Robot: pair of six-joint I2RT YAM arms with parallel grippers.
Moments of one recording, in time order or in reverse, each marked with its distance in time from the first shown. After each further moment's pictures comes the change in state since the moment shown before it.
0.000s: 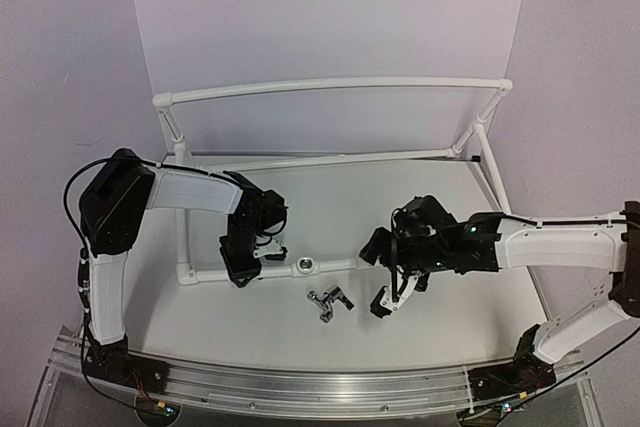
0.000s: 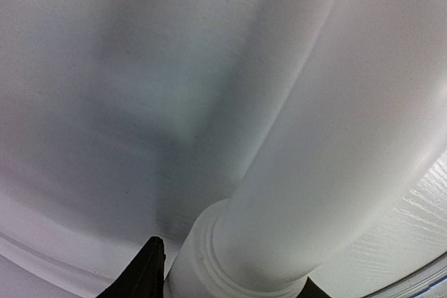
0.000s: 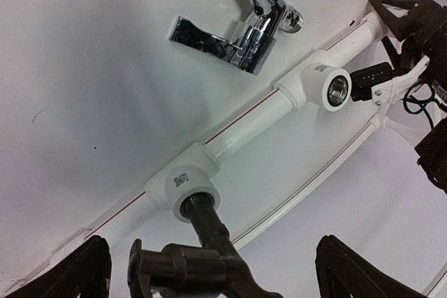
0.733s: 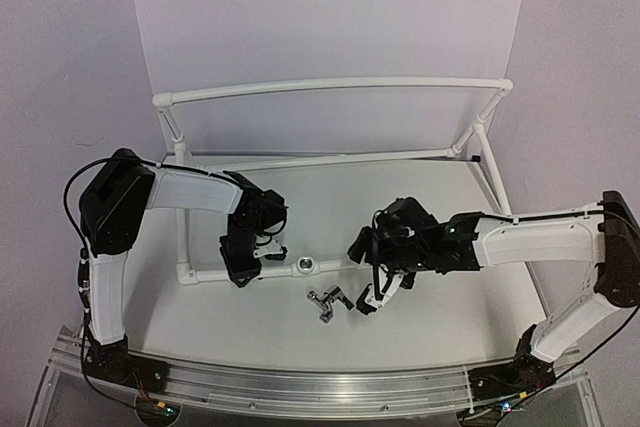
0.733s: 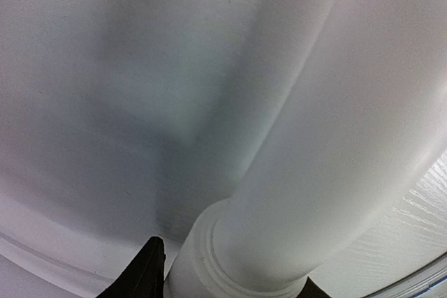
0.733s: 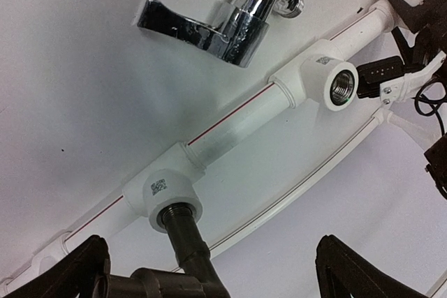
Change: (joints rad) left arm 0.000 0.000 0.000 0.001 0.001 -0.001; right arm 0.021 0.115 0.050 0.072 0.062 0.001
